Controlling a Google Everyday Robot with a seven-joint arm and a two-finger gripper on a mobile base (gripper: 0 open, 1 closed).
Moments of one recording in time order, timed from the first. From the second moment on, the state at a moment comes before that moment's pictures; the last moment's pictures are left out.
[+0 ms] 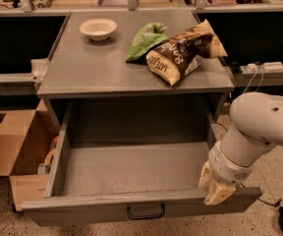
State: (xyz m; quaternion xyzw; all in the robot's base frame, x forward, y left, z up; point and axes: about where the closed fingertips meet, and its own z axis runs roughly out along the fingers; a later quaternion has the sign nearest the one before) arm 0.374 -0.192 0.679 -0.74 0.66 0.14 0.05
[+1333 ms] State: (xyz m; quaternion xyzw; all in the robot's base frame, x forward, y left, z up) arm 0.375 -0.193 0.683 -0.74 0.66 0.14 0.06
